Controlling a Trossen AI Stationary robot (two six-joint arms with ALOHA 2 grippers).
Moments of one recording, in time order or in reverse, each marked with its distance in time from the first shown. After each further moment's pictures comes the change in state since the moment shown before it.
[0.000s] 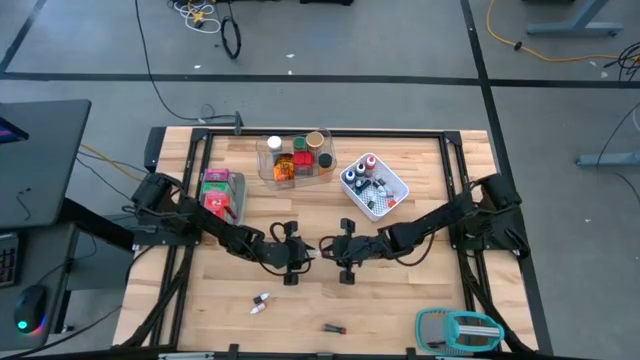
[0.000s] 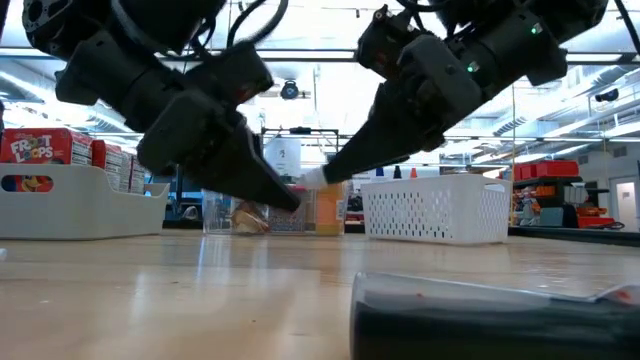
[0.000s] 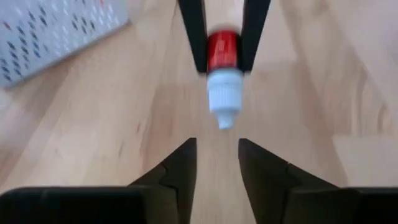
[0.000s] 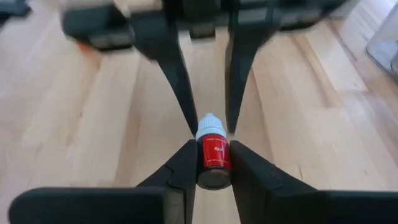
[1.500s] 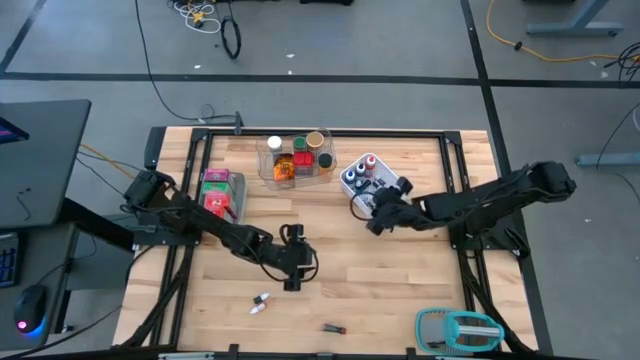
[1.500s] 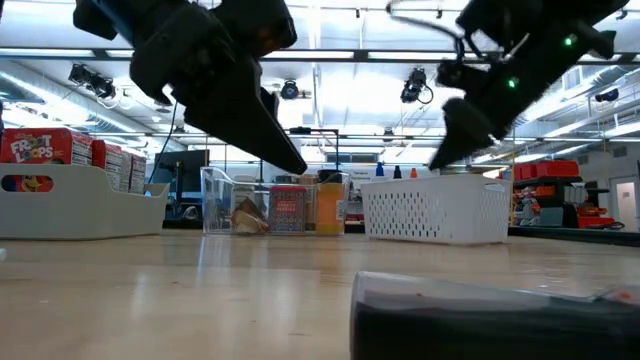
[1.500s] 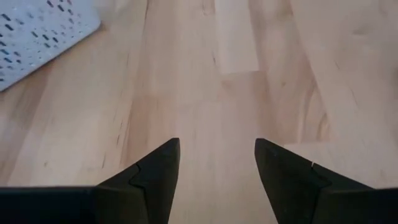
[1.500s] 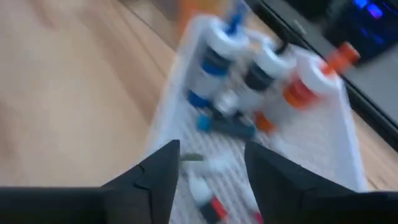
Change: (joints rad) left arm -0.019 -0.065 0.225 -0.424 0.074 -0.039; right arm -0.171 -0.488 -0.225 -0.590 0.411 0.279
